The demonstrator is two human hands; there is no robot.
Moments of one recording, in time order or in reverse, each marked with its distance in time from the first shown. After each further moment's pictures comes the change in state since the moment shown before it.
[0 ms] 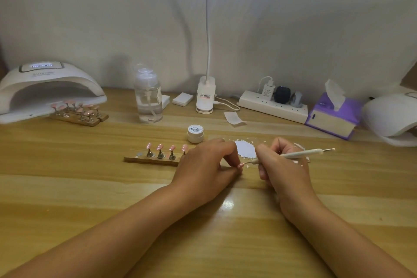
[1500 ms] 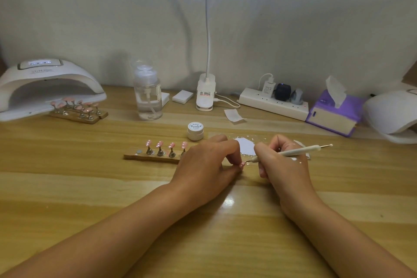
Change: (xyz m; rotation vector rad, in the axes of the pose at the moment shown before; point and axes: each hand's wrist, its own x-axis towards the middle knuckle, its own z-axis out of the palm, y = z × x) left_hand -0.001 0.001 0.001 0.059 0.018 0.045; right_hand 0.002 0.004 0.000 -0.069 0.016 -0.057
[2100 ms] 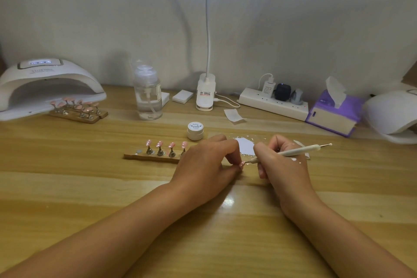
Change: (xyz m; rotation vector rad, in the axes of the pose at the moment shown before) left_hand 0.000 -0.001 0.000 -0.019 0.004 -0.010; right_hand -0.002 -0.003 0.001 0.022 -0.035 0.012
